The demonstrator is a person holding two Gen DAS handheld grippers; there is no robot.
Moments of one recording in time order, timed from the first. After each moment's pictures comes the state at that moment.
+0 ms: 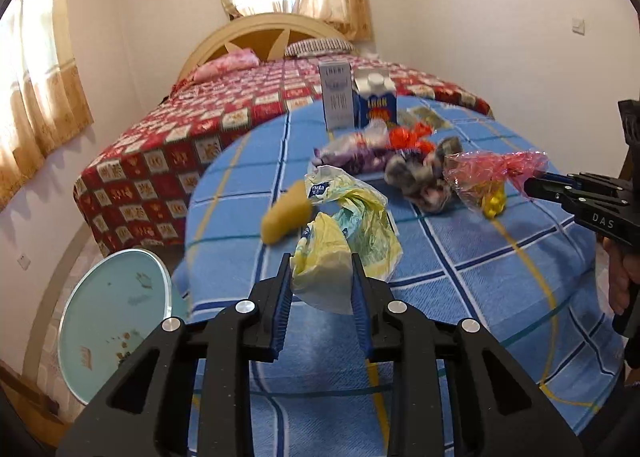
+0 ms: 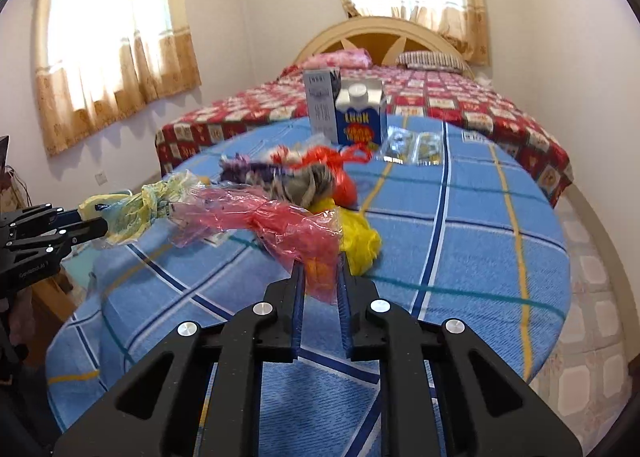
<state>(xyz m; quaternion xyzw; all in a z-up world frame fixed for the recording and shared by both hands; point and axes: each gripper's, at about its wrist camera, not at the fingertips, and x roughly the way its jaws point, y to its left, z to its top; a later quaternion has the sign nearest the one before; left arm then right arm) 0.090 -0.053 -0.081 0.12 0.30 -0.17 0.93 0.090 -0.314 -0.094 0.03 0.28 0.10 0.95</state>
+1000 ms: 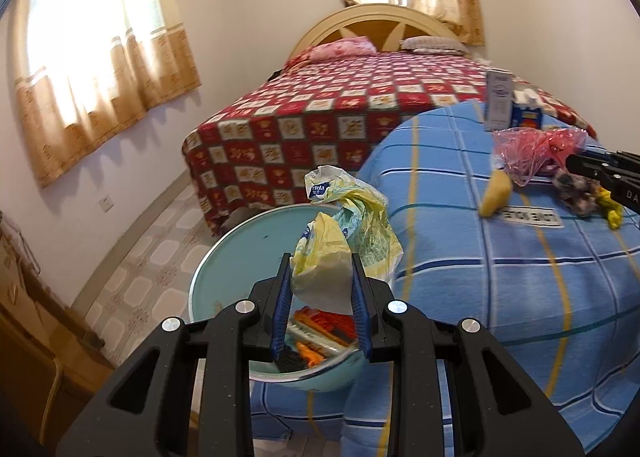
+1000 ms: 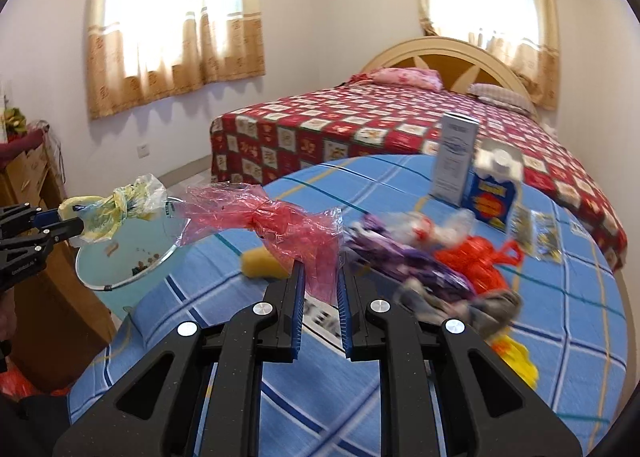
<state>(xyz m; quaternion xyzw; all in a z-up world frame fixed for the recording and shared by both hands) 0.099 0.099 -0.071 0.09 0.31 0.02 0.94 0.171 -0.170 -0.061 -0.05 0.27 0.20 0.94</state>
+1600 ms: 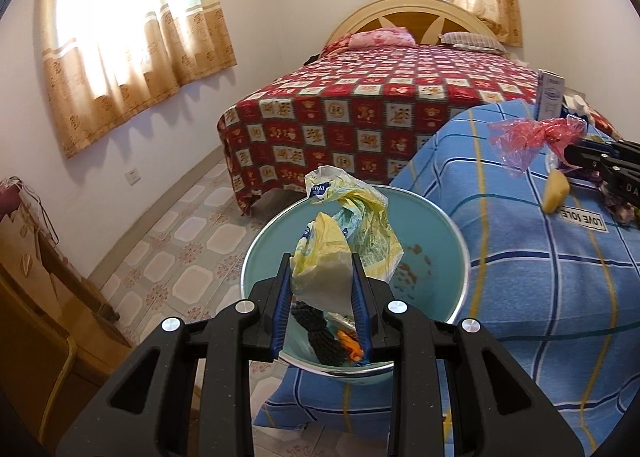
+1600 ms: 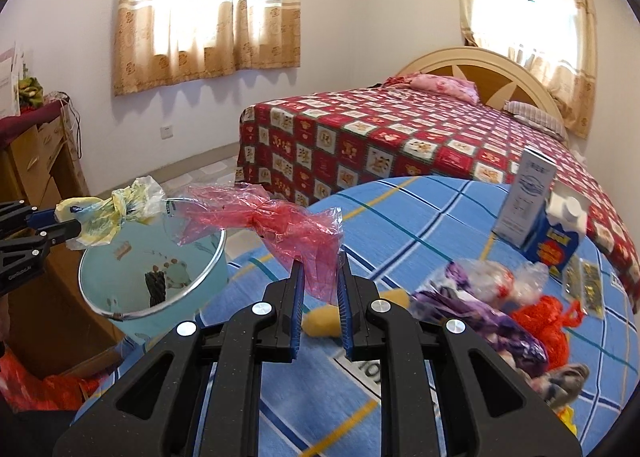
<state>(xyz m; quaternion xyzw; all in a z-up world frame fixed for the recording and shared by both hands) 0.106 0.150 -0.079 0.07 0.33 0.08 0.94 0.208 -0.094 -0.063 -0.09 0.27 0.24 0.93</state>
